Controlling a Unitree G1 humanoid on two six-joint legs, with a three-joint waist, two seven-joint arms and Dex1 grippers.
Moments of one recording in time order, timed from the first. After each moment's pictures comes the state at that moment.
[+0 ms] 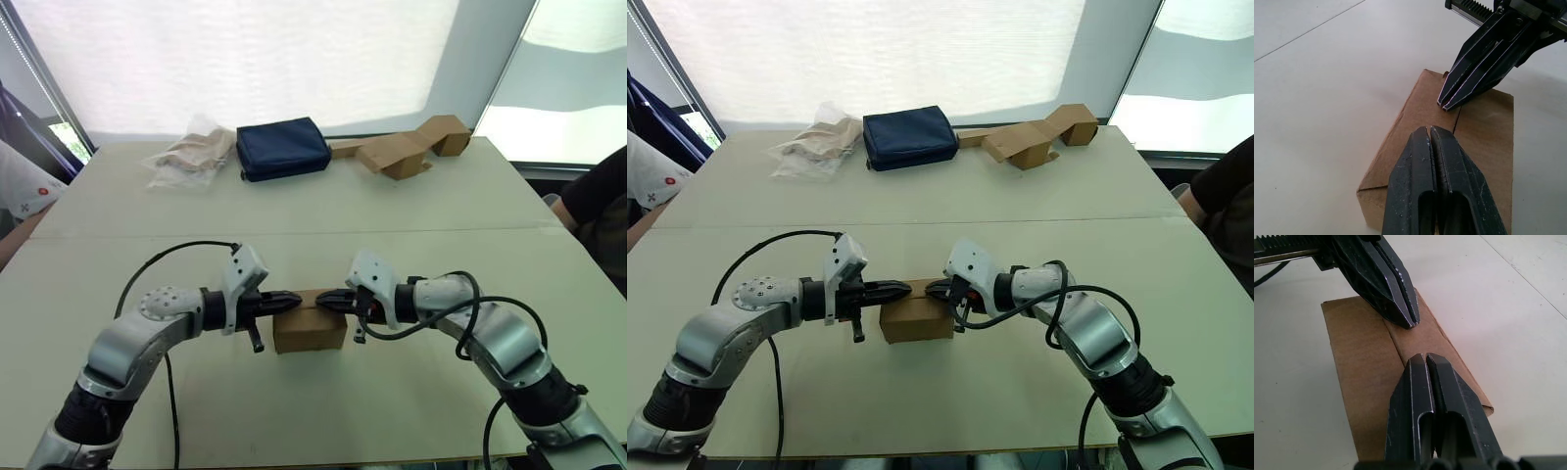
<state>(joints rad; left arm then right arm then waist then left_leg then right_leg) -0.33 0.62 -0.11 -0.39 -0.53 0.76 -0.83 -0.48 -0.59 0.32 -0.41 0.31 0.73 0.81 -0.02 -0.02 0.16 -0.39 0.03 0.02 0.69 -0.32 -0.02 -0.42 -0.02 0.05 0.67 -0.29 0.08</state>
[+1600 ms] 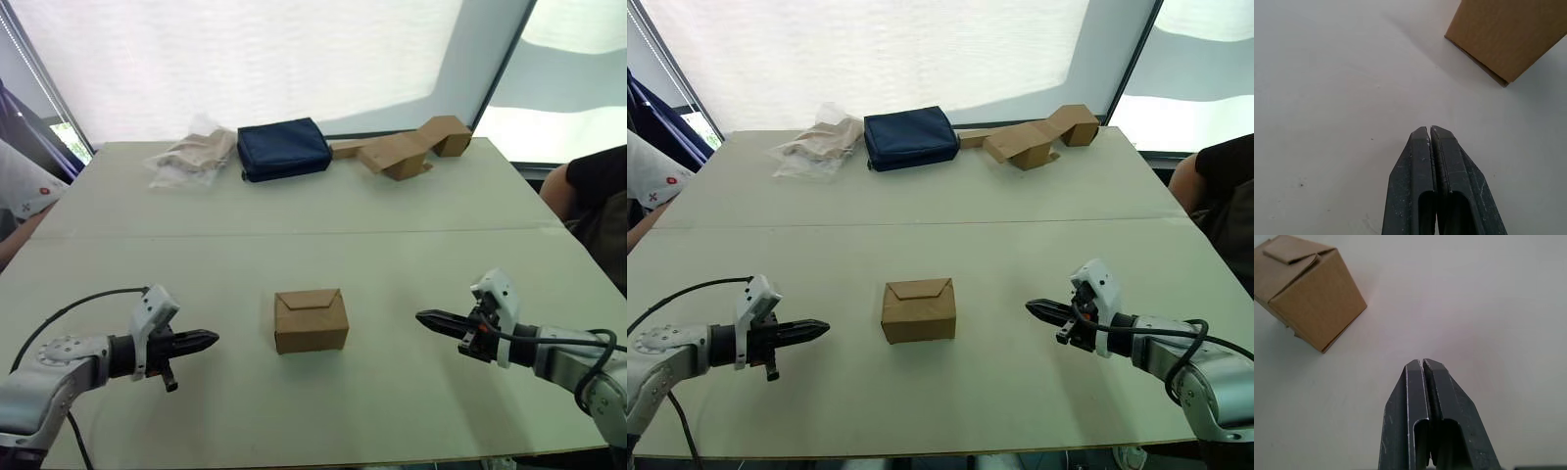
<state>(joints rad) 0.05 0.83 0.19 -0.23 -0.58 0.66 -1.00 0.02 -0.78 -0.25 -0.39 0.67 0.82 0.80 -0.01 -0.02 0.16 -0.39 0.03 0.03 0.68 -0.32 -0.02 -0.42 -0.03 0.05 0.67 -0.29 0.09</state>
